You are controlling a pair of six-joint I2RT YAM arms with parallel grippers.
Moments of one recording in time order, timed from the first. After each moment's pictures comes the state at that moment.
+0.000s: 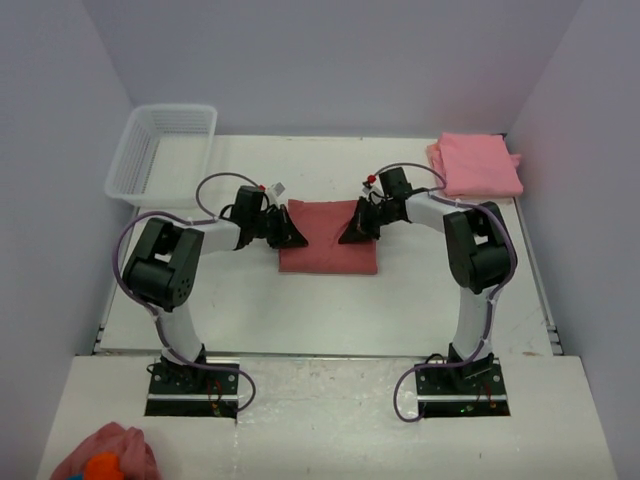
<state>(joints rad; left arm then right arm) -0.33 1.84 0.95 0.12 0.62 -0.66 0.33 2.02 1.31 -0.36 -0.75 0.63</state>
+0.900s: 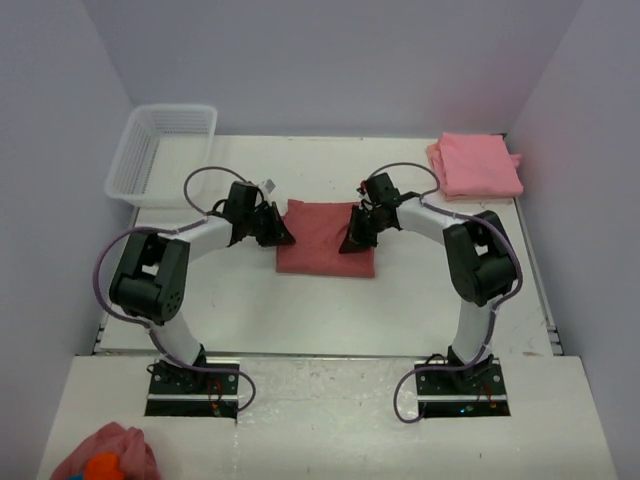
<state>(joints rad) -0.31 1.76 0.95 -0.07 0.47 -0.60 0.43 1.94 1.24 -0.41 -0.46 0.66</state>
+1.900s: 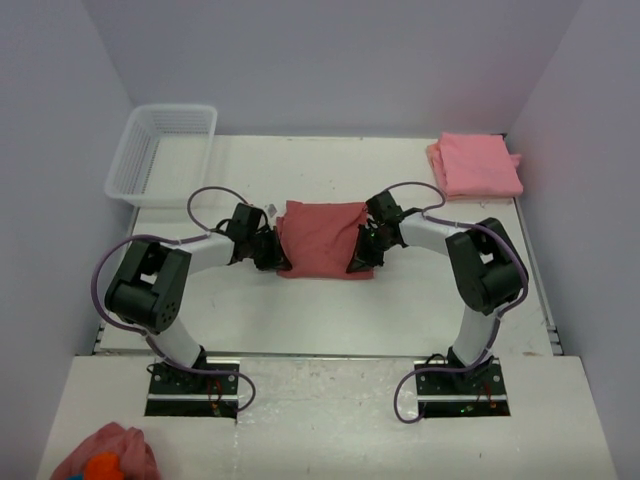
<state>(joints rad) -0.36 1.68 0.80 -0.12 0.39 -0.59 0.47 1.86 1.07 -0.42 -0.39 0.72</state>
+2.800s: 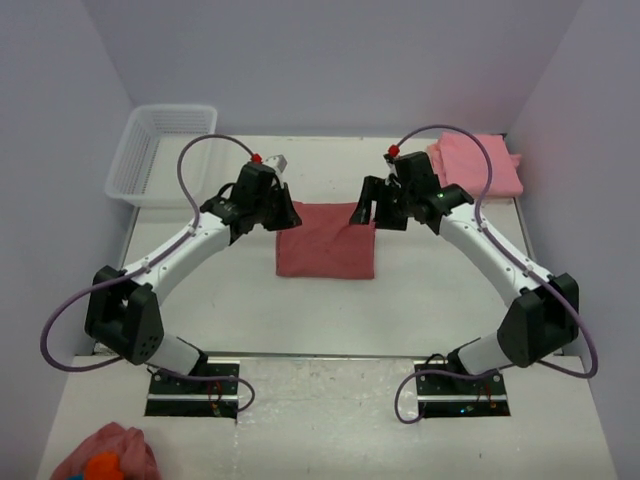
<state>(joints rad) -0.49 1.46 1.12 -0.42 0.14 -0.58 0.46 1.47 1.28 -0.64 -0.22 0.55</state>
